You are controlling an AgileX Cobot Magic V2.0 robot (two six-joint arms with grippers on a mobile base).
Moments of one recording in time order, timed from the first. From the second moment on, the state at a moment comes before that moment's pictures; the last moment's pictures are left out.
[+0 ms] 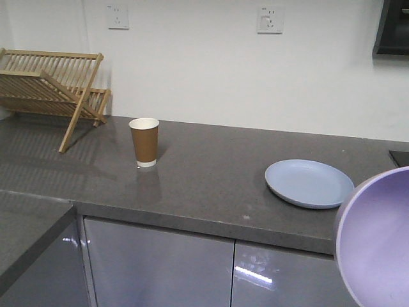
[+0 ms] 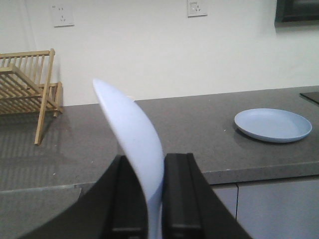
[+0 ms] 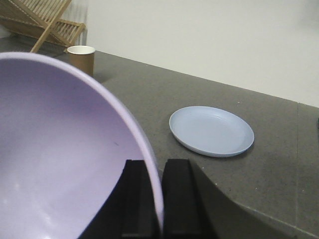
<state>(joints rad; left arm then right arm) -0.19 0.57 -0.76 -0.39 0.34 0.39 -0.15 0.61 -0.81 0.66 0.59 -0.71</state>
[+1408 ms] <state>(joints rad) -0.19 0.57 -0.76 -0.39 0.34 0.39 -0.15 0.61 -0.81 0.66 0.59 -0.71</state>
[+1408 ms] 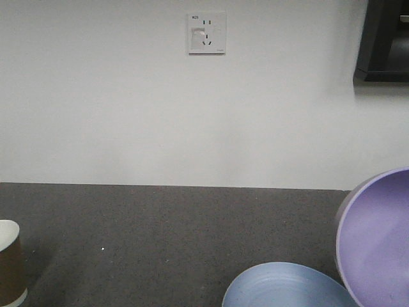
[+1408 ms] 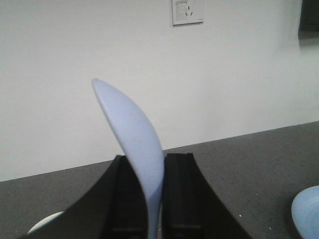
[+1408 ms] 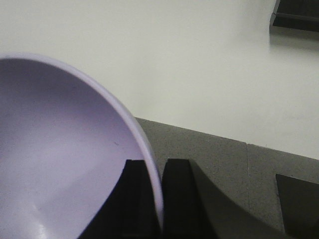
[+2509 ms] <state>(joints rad) -0.19 0.57 -0.76 -0.39 0.34 0.39 -0.15 0.61 -0.81 0.66 0.59 -0.71</state>
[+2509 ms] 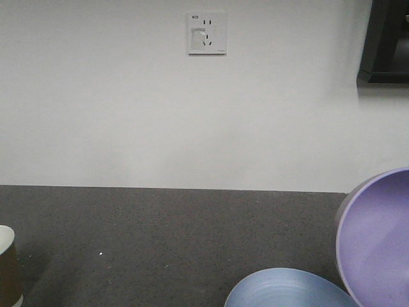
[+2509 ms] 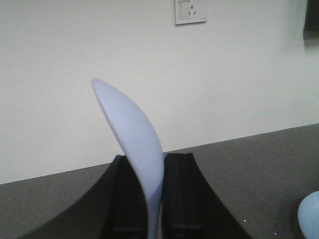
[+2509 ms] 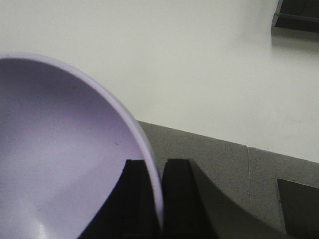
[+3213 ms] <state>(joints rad) -0.19 0.57 -0.76 -0.39 0.32 0.39 -0.14 0.73 -0.81 0.69 0.65 -0.63</state>
